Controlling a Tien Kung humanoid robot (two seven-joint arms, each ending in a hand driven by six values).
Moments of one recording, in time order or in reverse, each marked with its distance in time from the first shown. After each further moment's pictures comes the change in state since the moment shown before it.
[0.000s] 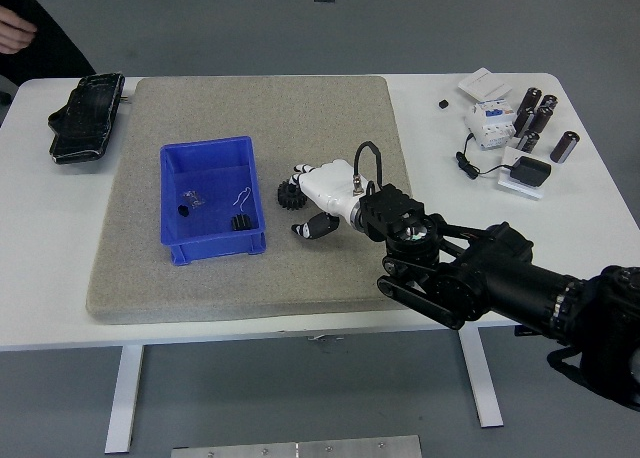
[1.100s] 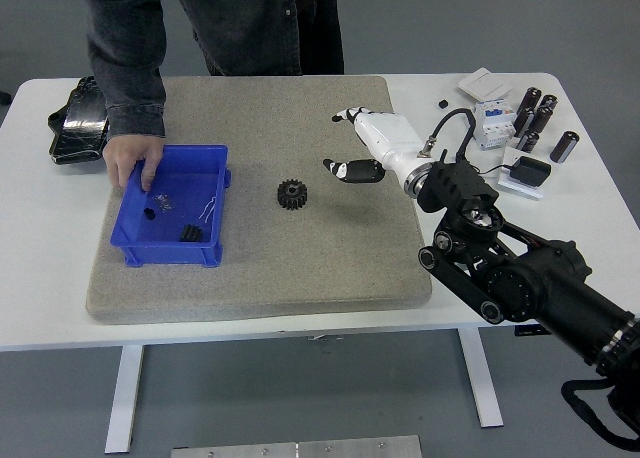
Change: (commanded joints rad) left arm 0.016 -0.014 0.002 0.000 -0.012 0.002 -0.003; right arm -0.222 -0.123 0.505 0.205 -0.152 -0.026 0.019
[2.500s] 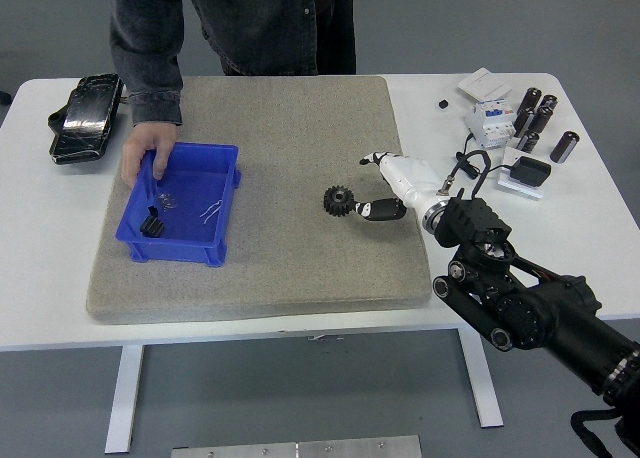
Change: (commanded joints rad) left arm -0.005 -0.005 0.012 0.000 -0.009 -0.001 -0.008; right arm -0.076 0.005 -0.026 -0.063 0.021 0.018 -0.014
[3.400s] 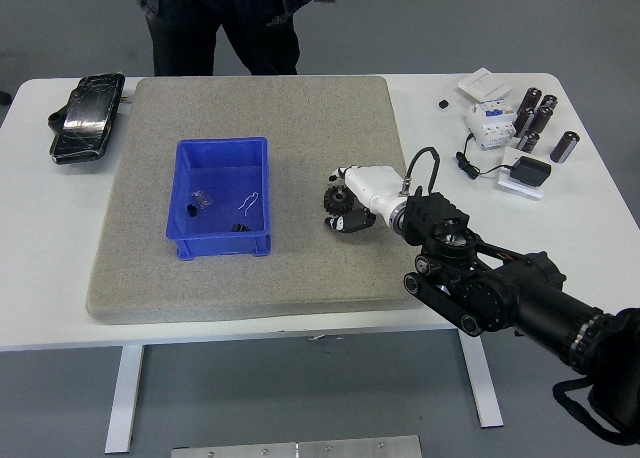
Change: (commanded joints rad) left arm -0.010 0.007 0.005 0.000 0.001 -0.001 0.000; right arm 0.150 0.074 -0.235 -0.178 0.106 0.011 0.016
